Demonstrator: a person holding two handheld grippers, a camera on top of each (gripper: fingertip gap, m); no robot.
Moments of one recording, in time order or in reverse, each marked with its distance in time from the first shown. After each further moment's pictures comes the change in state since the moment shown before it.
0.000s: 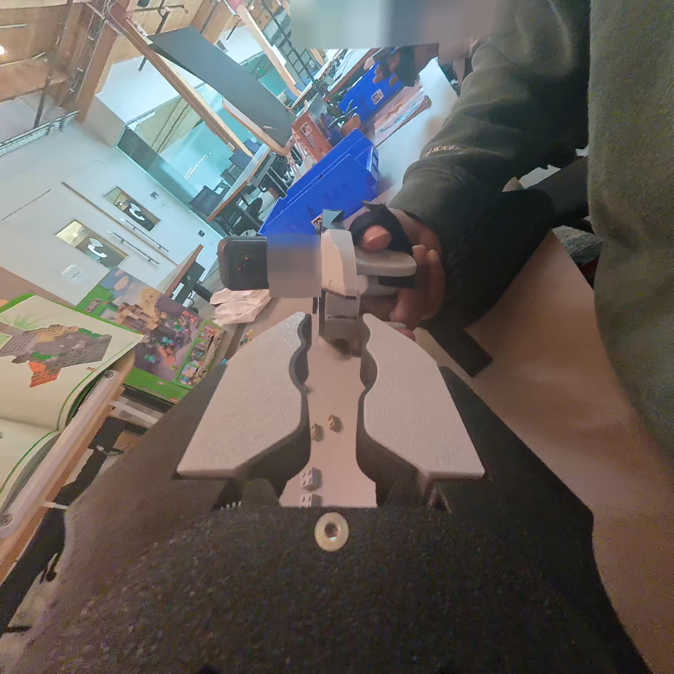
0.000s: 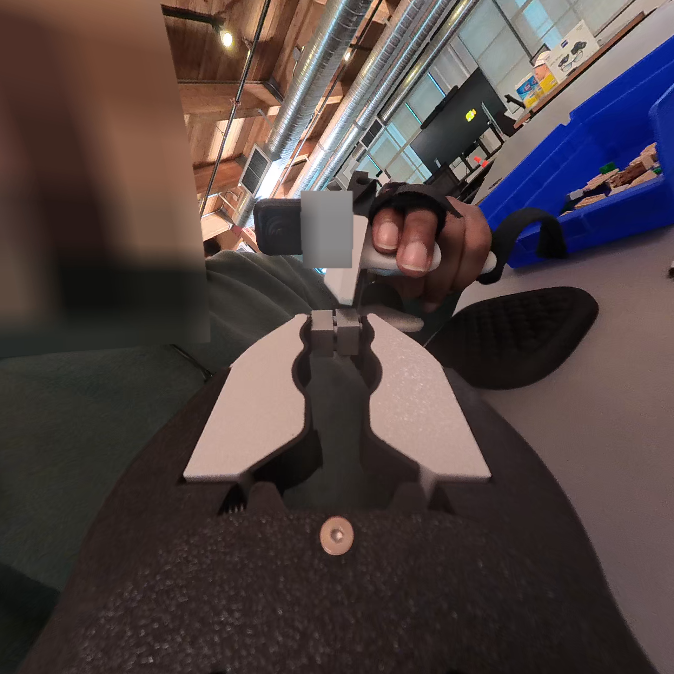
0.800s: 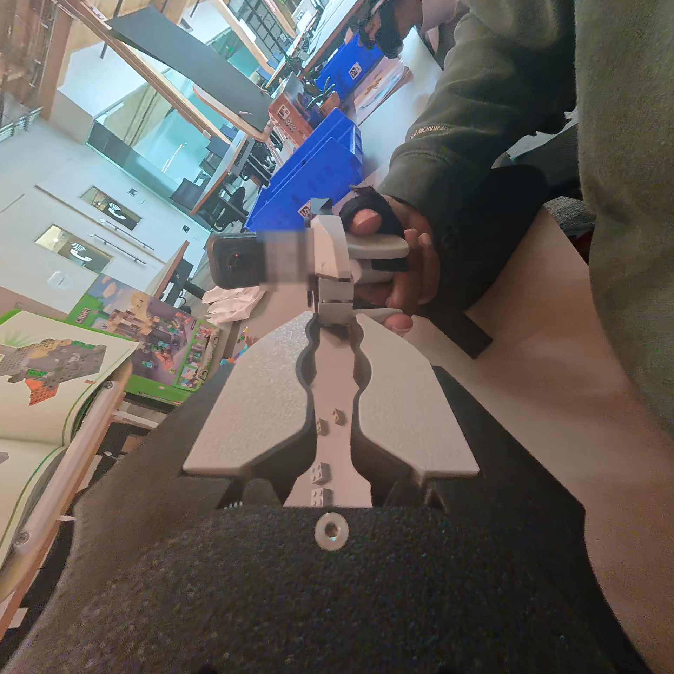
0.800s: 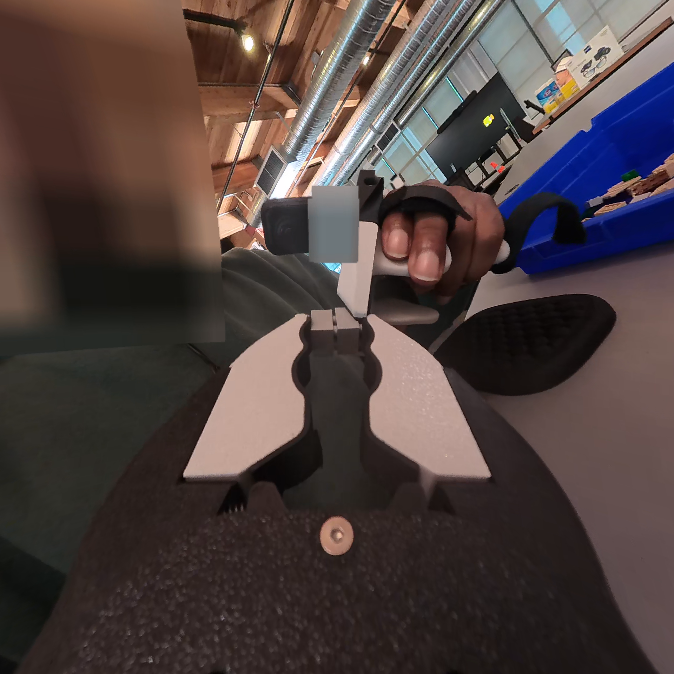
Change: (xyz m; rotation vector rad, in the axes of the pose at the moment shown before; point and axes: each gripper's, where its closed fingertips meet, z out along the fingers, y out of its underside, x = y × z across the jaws) left arm 0.002 0.000 0.001 -0.050 0.055 0.060; right arm -0.009 -0.001 -0.004 0.008 -0.045 -0.013
